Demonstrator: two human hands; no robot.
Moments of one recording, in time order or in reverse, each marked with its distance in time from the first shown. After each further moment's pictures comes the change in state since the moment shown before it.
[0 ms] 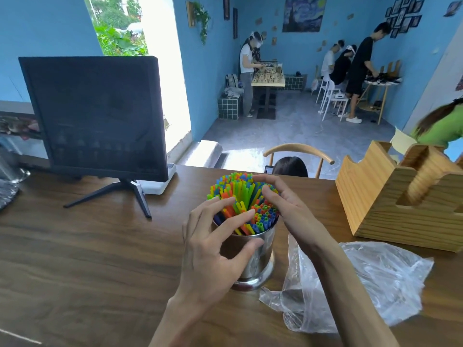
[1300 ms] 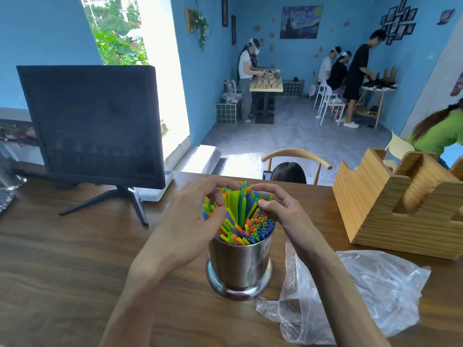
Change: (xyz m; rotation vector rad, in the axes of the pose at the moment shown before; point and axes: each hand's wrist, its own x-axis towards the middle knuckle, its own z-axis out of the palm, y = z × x) left_hand 0.075 0.008 -0.052 -0.106 -0.327 -0.175; right_hand 0.006 0.001 -0.006 0.000 0.053 0.019
